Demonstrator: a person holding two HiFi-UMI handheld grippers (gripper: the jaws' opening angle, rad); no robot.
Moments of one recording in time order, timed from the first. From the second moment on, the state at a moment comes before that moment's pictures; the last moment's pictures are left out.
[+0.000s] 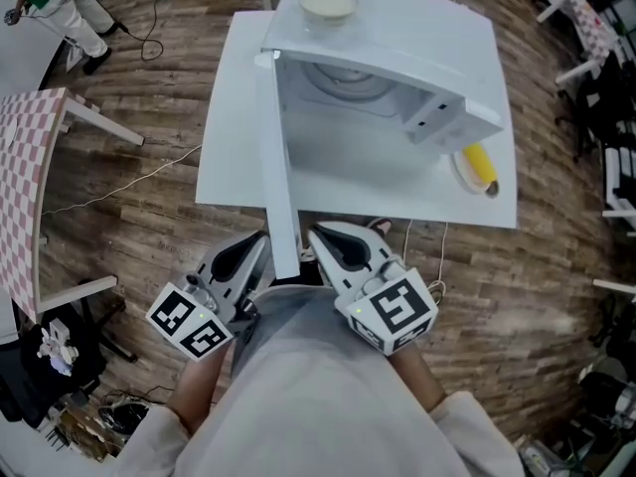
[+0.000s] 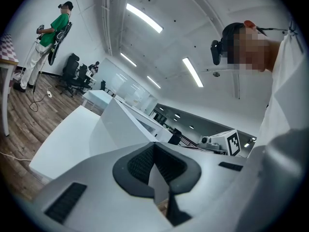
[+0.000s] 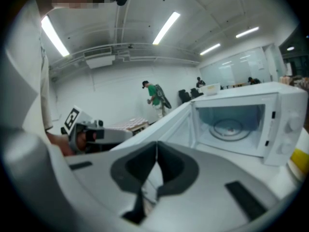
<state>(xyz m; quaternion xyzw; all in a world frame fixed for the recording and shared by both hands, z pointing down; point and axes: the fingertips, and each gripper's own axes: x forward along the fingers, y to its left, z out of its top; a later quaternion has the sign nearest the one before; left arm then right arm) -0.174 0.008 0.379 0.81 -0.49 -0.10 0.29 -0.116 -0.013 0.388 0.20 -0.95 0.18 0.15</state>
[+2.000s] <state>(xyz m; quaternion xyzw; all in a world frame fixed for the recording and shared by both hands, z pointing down) -0.109 -0.042 0.379 0.87 -0.40 -0.05 0.30 -0.053 -0.054 0.395 0.28 -0.93 0.21 0.13</state>
